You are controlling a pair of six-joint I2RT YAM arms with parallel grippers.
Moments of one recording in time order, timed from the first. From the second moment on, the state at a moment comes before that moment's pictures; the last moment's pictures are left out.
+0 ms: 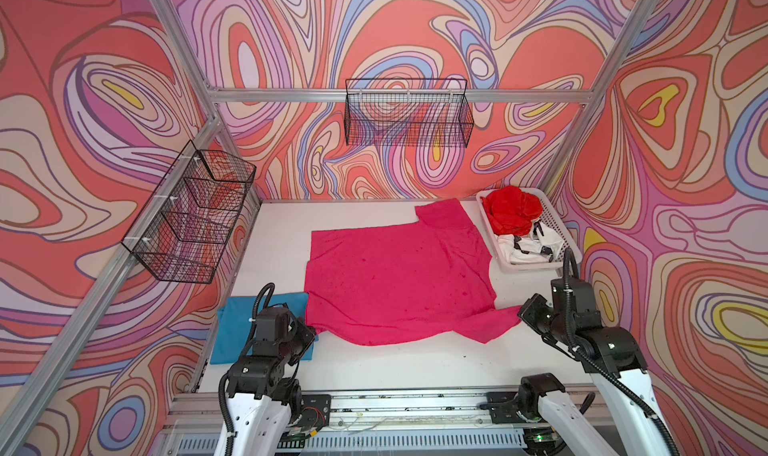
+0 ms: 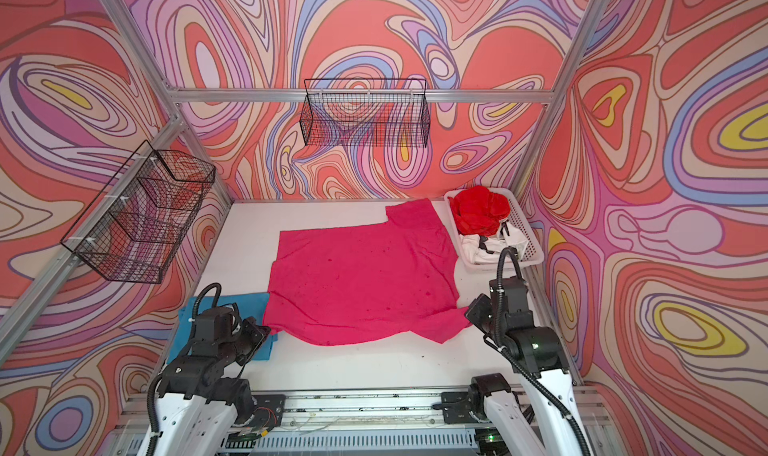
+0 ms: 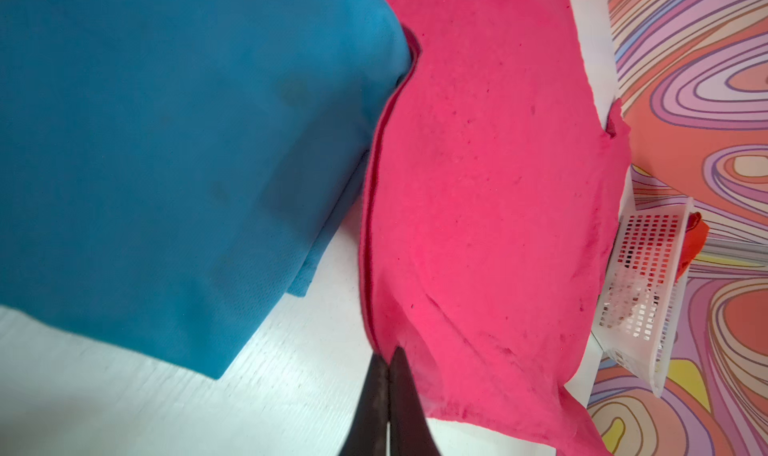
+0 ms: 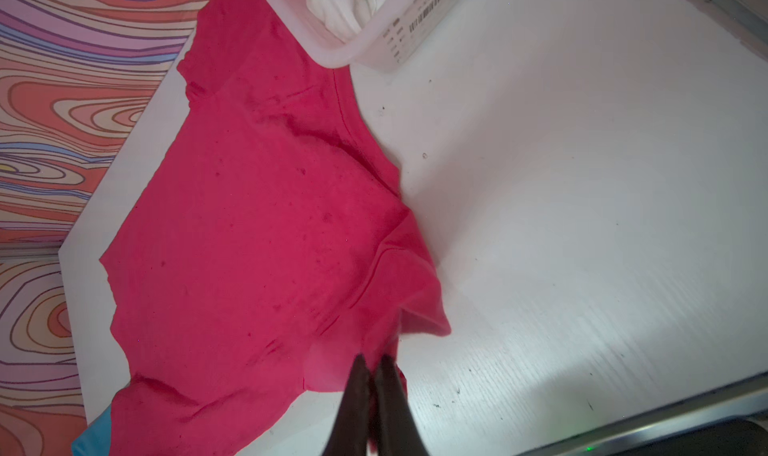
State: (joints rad) left arm -0.07 0.42 0.46 -0.93 0.17 -1.01; right arm 0.10 0.63 0.85 -1.13 0.03 0.84
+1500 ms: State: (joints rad) left arm -0.37 1.55 0.81 -0.30 0.20 -0.89; right arm 0.30 1.89 1.16 -0.29 0.09 0.54
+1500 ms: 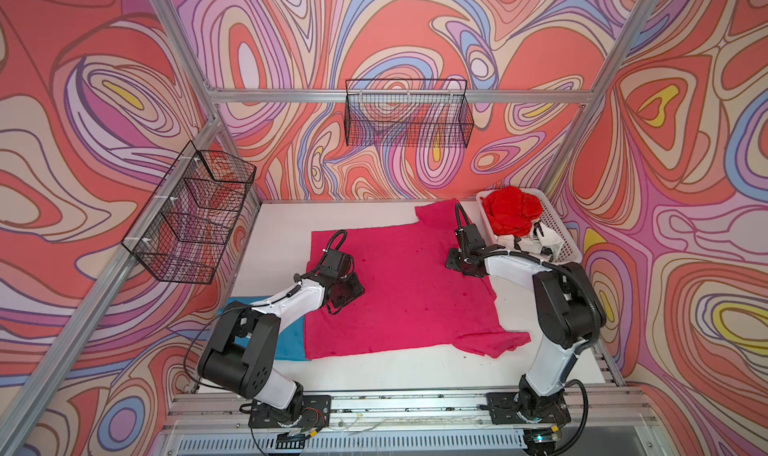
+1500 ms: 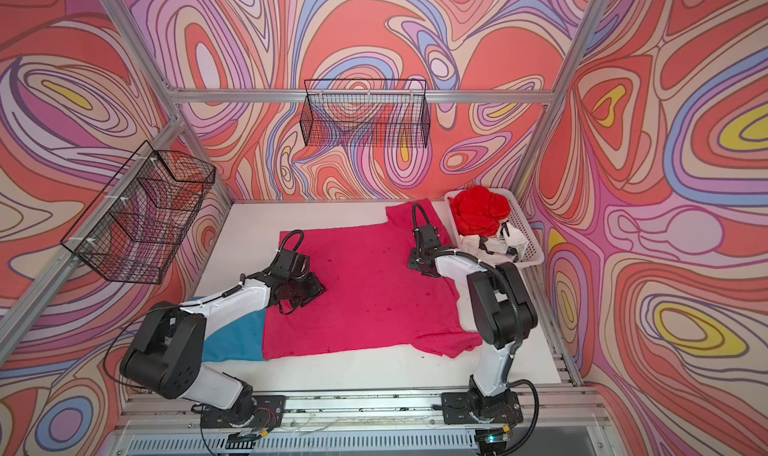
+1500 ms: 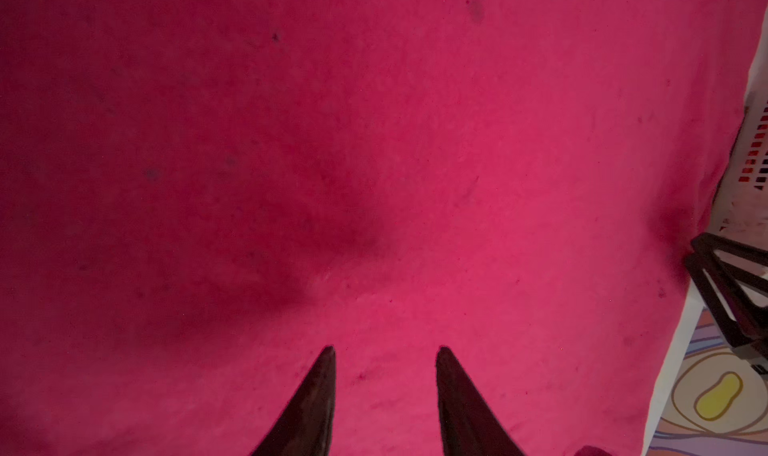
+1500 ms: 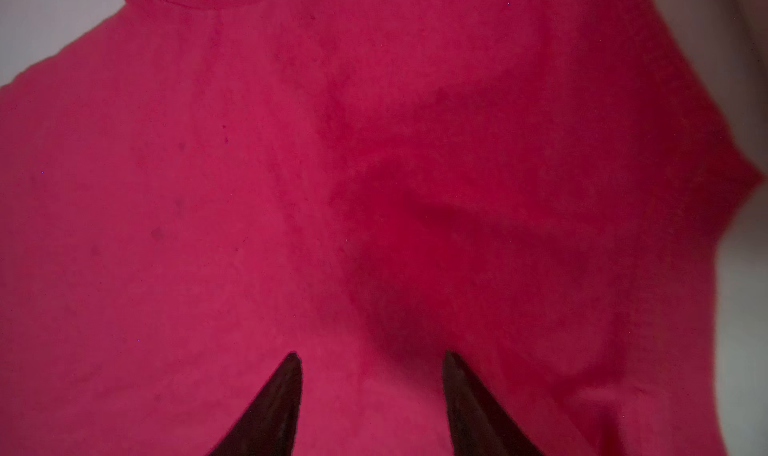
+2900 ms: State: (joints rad) left arm -0.29 1.96 1.27 -0.45 0.17 -0.74; right arm 0.19 2.44 2.01 -0.57 0.00 0.31
